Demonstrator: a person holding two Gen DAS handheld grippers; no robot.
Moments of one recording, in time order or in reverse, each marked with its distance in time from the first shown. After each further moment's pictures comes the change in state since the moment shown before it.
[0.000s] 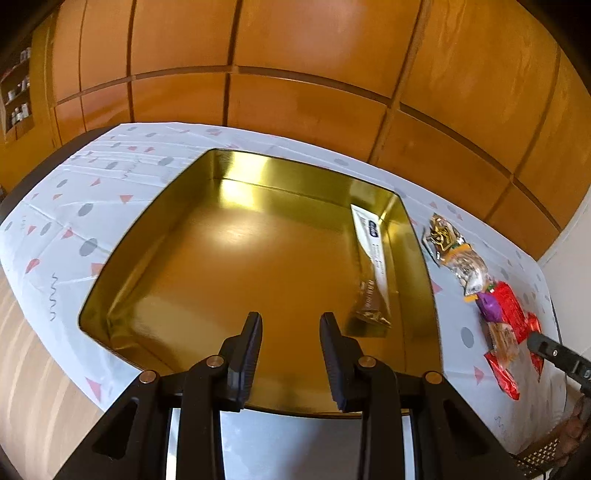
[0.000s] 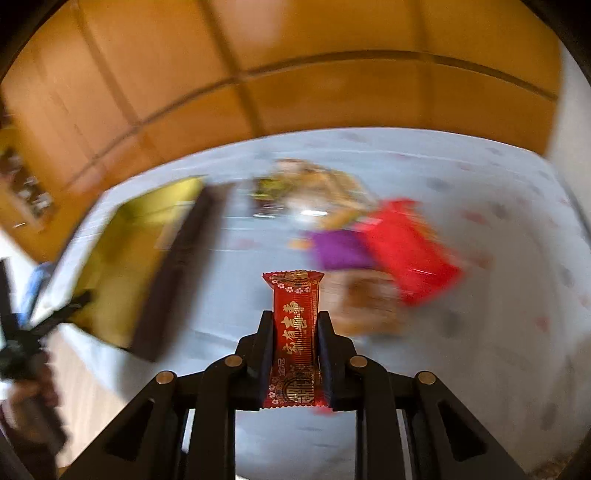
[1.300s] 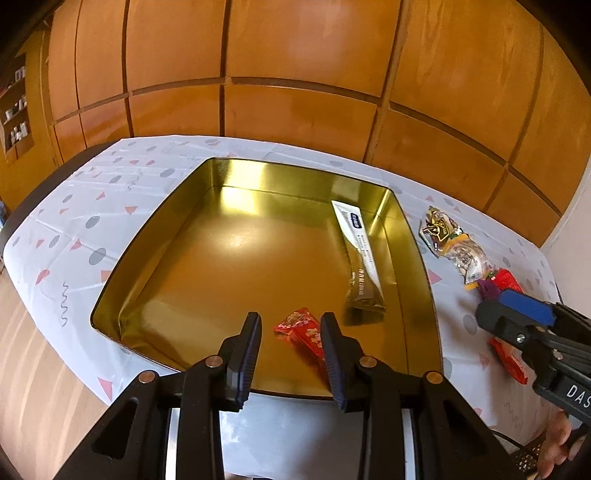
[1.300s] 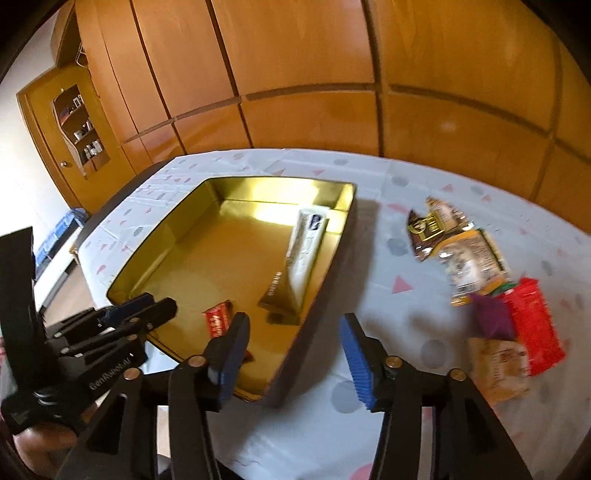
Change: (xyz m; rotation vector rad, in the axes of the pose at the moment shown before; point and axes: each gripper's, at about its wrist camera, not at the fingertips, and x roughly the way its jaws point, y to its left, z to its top) left arm -0.013 -0.014 -0.010 0.066 -0.023 0.018; right arm 0.035 0.116 0.005 -0.239 -0.053 0.013
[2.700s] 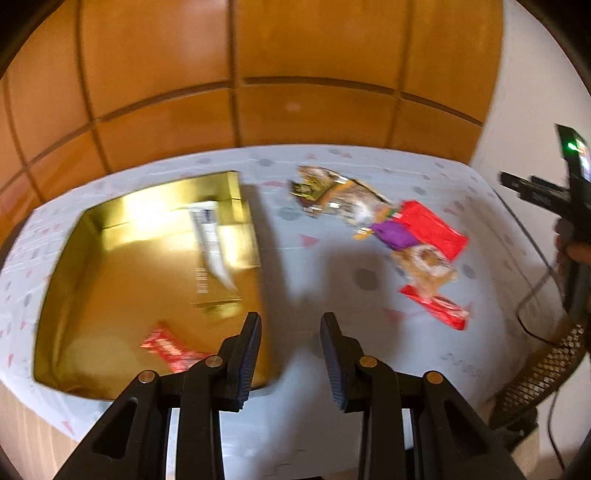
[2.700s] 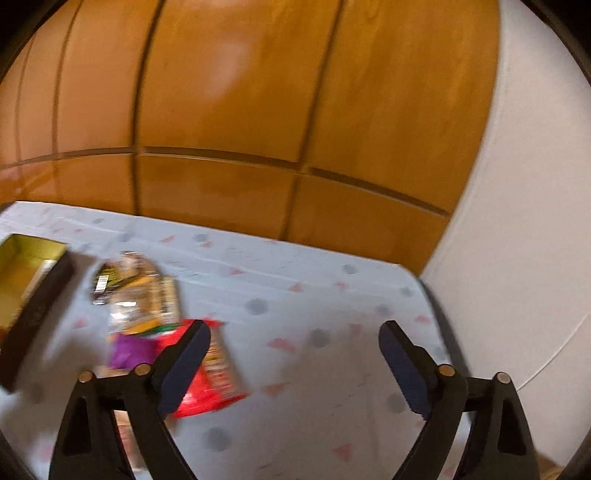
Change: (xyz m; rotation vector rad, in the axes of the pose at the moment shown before) left arm -0.006 -0.130 -0.012 0.354 0.092 -0.201; right arm -0.108 -0.261 -0.008 0.102 -0.178 -0.648
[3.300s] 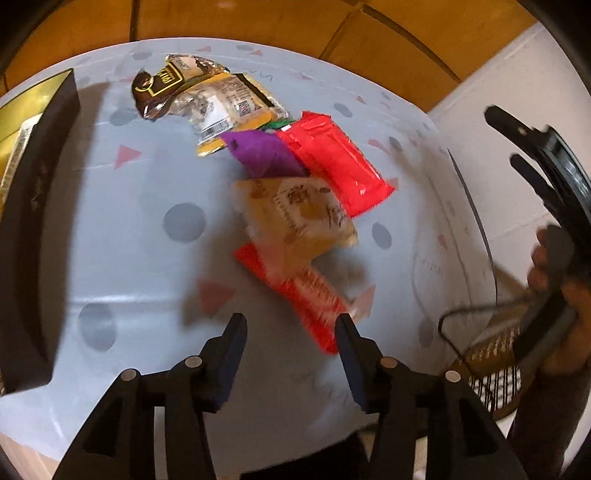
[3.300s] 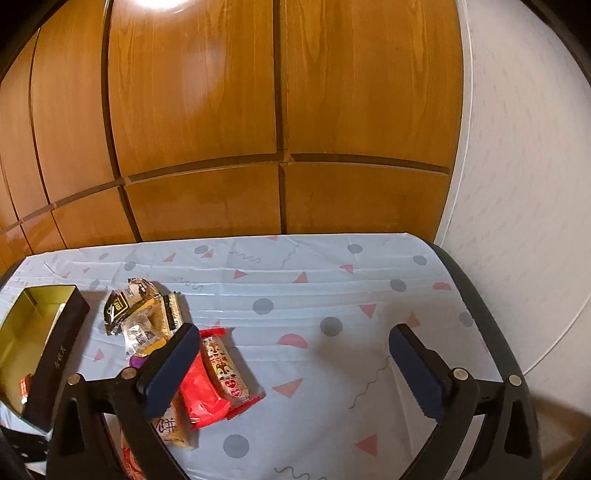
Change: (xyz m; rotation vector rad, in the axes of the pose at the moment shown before) left arm 0.105 -0.105 0.020 -0.143 0.349 -0.297; right arm 0.003 -0.022 -0.002 0.182 0.020 0.129
